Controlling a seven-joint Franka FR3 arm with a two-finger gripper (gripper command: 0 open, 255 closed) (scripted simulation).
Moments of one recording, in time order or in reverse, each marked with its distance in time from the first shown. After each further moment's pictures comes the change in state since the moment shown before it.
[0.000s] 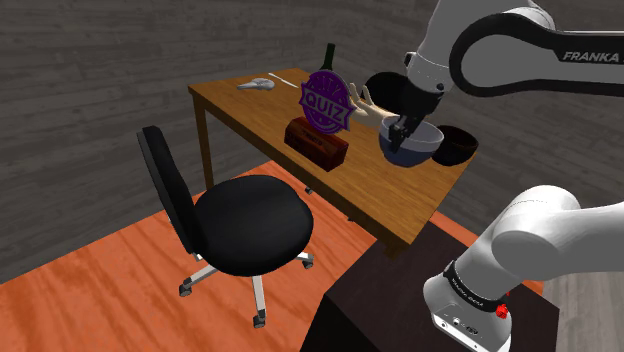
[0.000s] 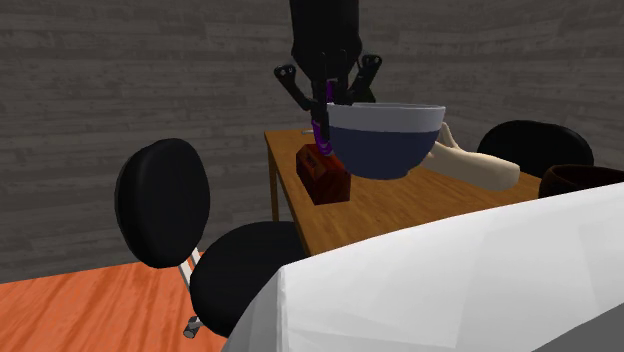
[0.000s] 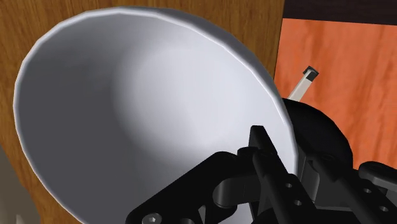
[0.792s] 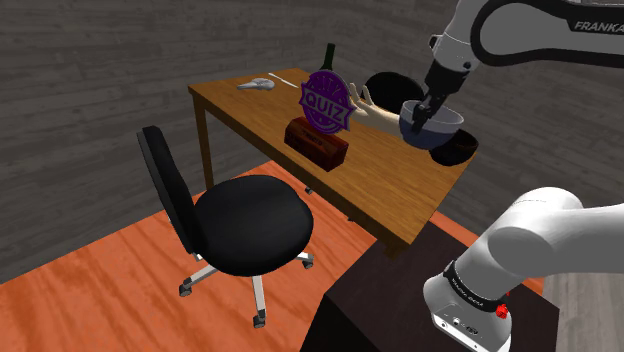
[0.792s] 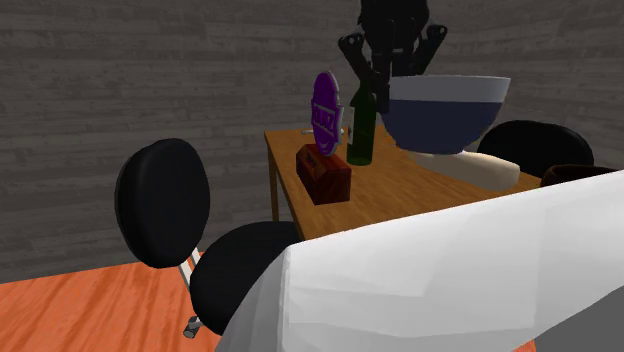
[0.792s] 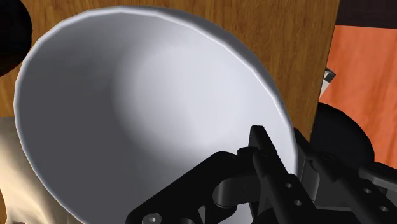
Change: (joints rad) arm -0.072 -0.008 -0.149 0.068 -0.100 -0.063 -0.155
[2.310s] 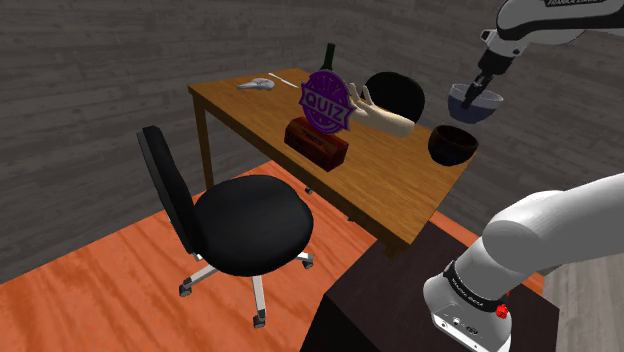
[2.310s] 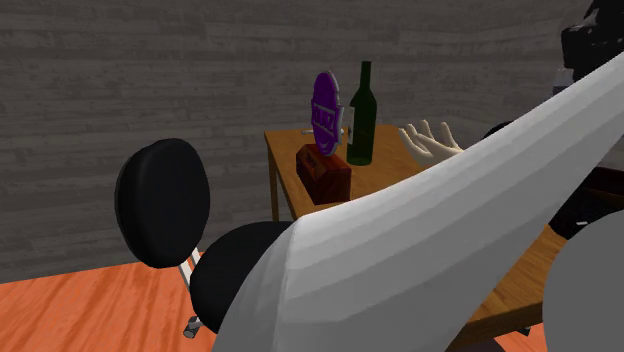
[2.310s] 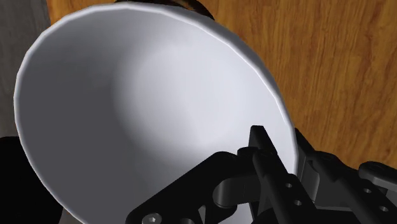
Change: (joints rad) arm -0.122 0.380 -0.537 0.351 -0.186 0.123 -0.559
